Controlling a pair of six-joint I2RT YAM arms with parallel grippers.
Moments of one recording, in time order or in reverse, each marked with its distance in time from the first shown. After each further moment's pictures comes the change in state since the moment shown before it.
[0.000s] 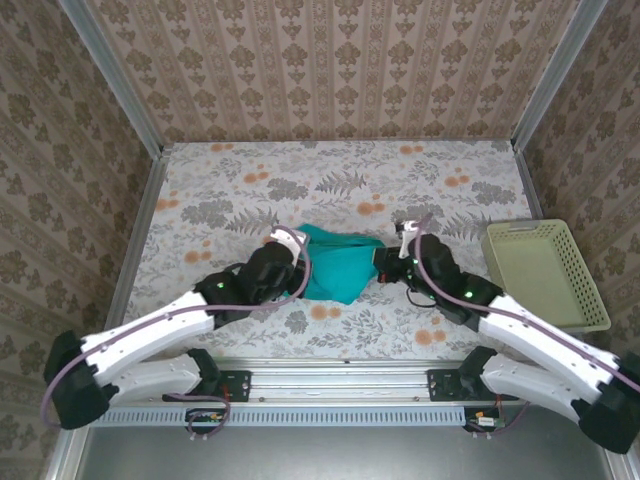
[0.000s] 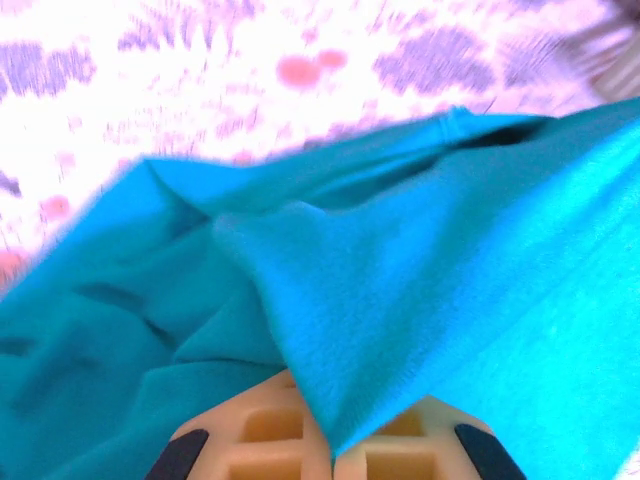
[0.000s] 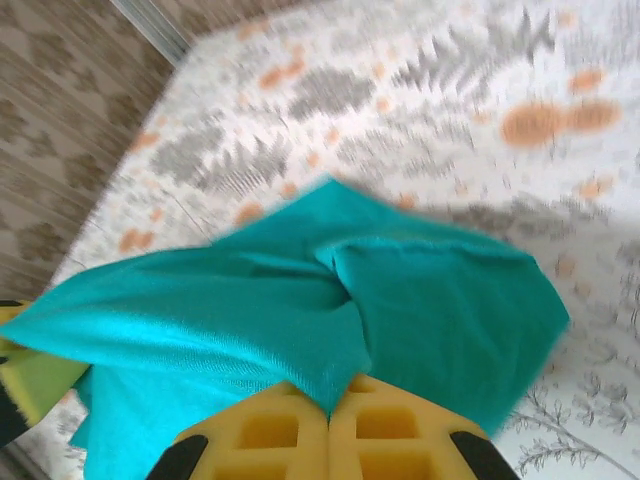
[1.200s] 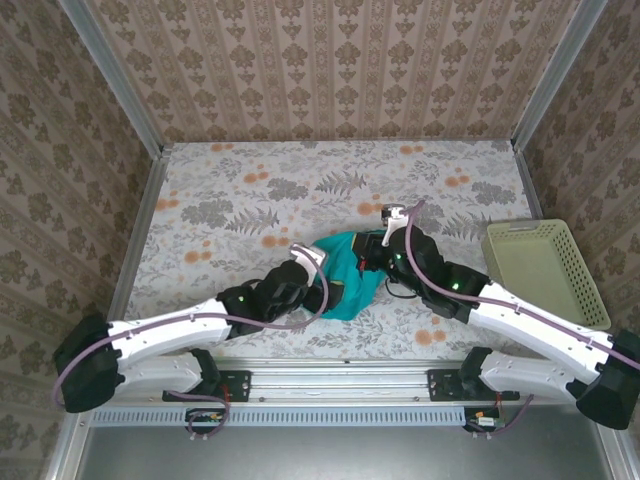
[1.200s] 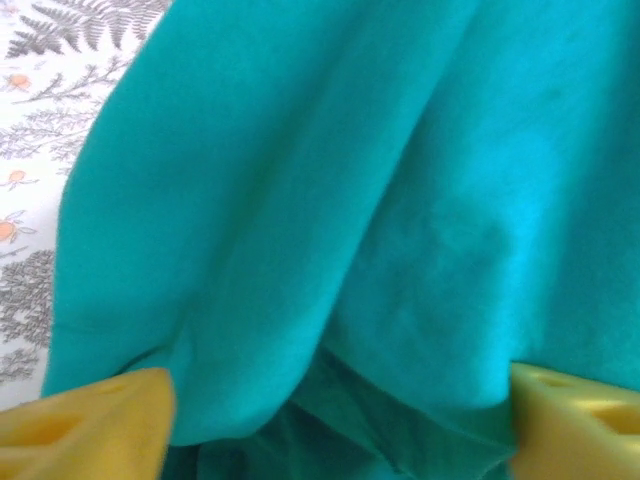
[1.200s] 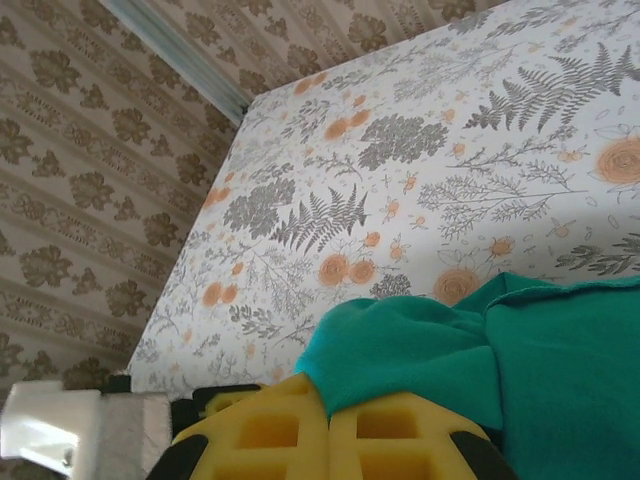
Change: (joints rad) left arm -0.110 0.138 -0.150 0.289 -0.050 0.035; right arm 0.145 0.162 0.146 0.080 0.134 0.183
